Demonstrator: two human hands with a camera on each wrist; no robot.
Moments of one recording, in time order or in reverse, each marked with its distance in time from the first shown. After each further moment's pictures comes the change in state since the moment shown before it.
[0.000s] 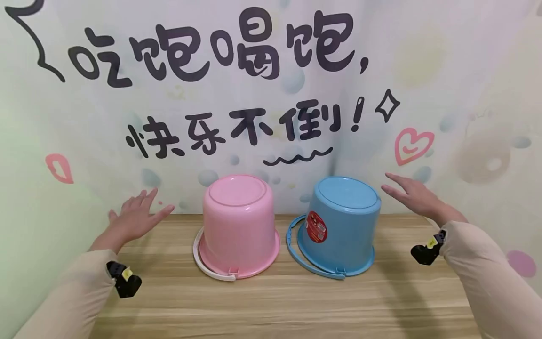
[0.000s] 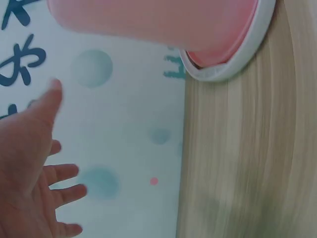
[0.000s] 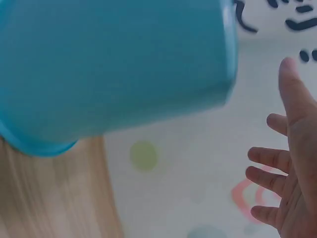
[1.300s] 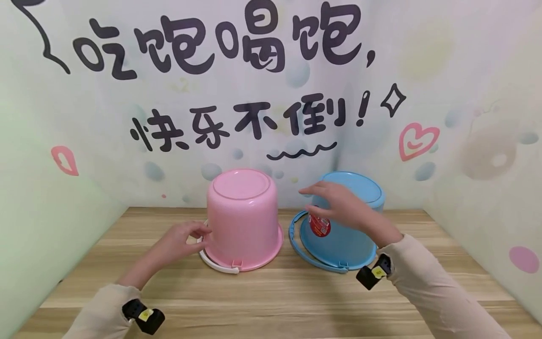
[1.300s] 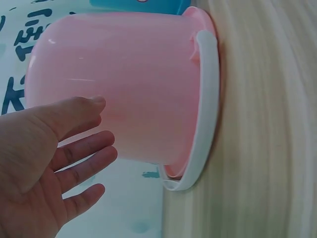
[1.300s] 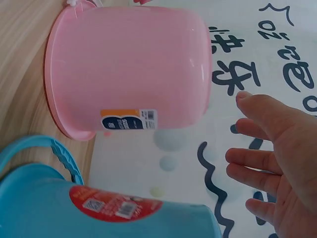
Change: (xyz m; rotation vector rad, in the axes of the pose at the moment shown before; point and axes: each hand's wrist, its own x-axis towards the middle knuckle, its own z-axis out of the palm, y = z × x) left_hand -0.034 0.056 0.057 -0.349 0.035 0.522; right_hand 0.003 -0.177 0.055 -0.048 0.012 -0.489
